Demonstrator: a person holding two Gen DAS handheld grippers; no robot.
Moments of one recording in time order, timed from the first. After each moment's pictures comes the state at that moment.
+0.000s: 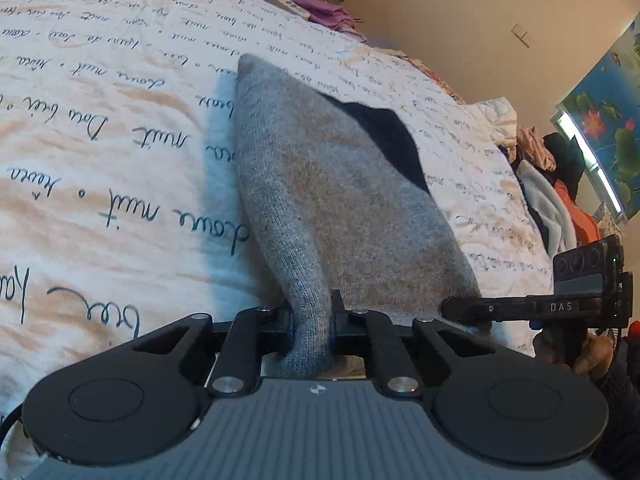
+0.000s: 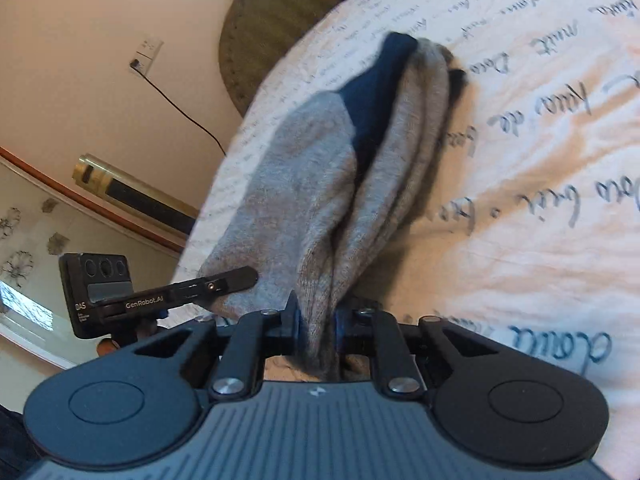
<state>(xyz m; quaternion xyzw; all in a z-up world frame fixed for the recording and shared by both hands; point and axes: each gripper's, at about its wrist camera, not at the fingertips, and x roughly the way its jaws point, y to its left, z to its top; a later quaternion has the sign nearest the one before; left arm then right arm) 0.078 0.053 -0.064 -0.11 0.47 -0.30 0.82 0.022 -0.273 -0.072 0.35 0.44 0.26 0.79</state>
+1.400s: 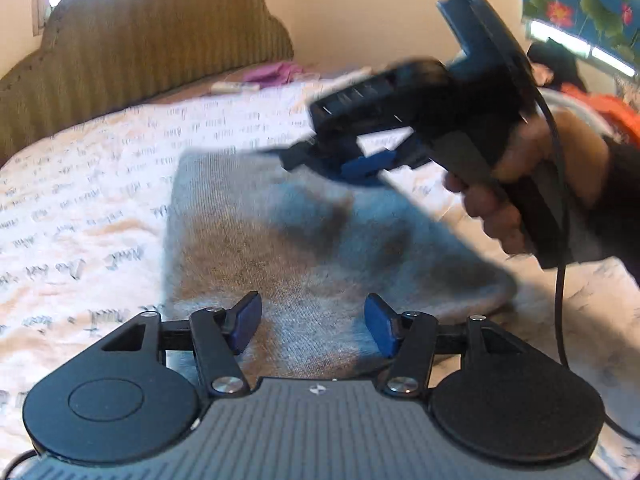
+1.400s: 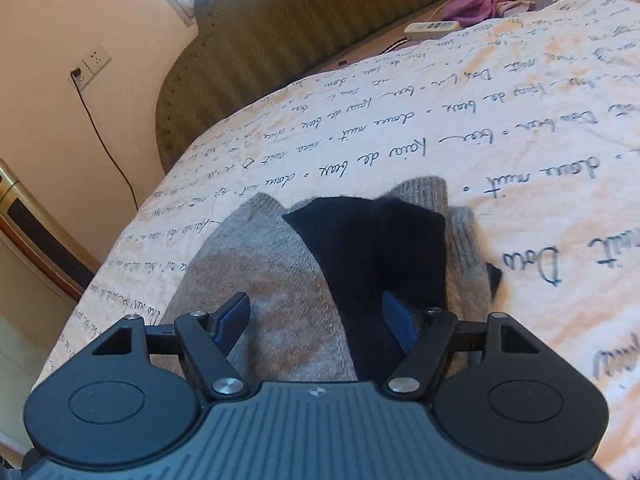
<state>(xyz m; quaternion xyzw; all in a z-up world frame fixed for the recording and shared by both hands) -0.001 -0.005 -0.051 0.11 0.29 -0.29 0.90 0.112 -0.215 -0.028 0.22 0.35 0.13 0.90</state>
